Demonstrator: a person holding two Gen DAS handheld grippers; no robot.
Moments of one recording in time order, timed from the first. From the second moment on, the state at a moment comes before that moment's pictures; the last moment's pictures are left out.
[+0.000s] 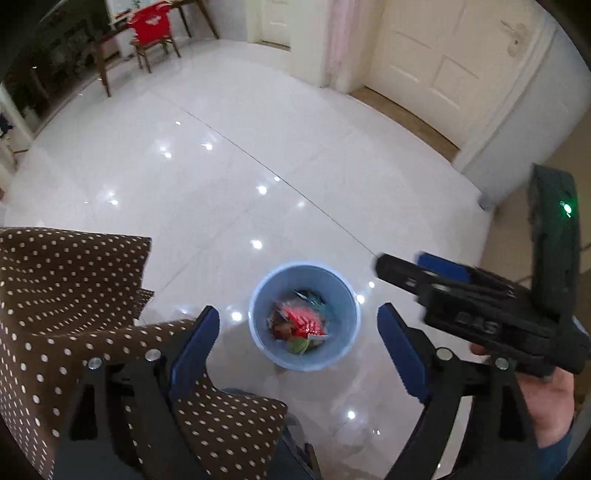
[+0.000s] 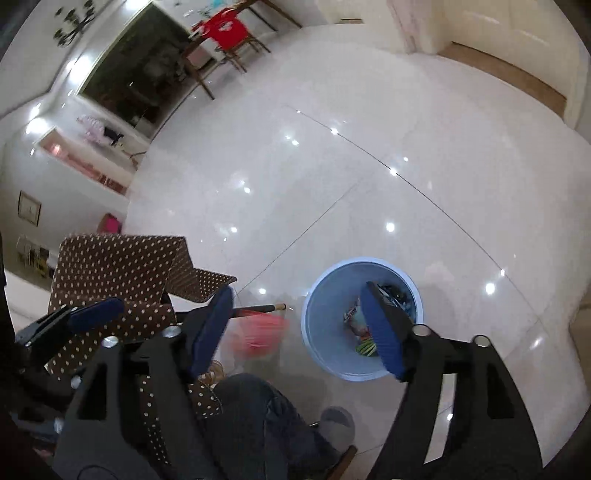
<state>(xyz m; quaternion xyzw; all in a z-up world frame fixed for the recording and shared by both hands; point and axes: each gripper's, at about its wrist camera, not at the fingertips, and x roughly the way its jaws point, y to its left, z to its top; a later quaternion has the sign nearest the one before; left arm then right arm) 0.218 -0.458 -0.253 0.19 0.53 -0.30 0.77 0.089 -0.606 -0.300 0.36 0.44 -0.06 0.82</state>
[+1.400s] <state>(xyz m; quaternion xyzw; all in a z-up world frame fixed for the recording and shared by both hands) 0.072 -0.114 0.017 0.00 0.19 -0.10 0.98 0.003 -0.351 0.020 0.09 0.19 -0.08 0.97</state>
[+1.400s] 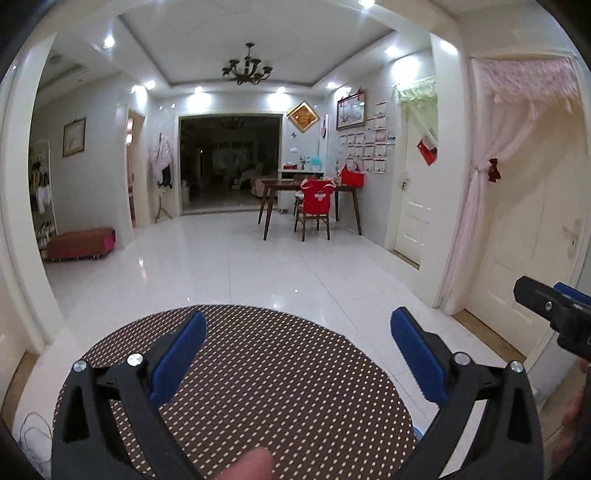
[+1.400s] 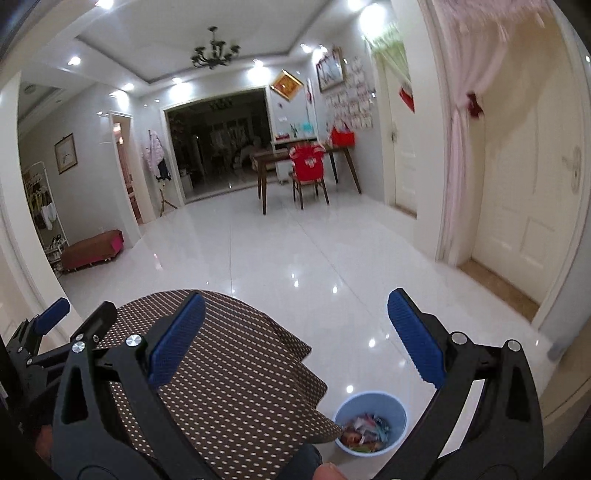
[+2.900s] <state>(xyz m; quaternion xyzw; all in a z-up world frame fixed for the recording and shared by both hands) 0.021 -0.069 0.057 -0.03 0.14 -0.08 0.99 -0.032 -0.290 0.054 0.03 0.12 -0.07 0.99</state>
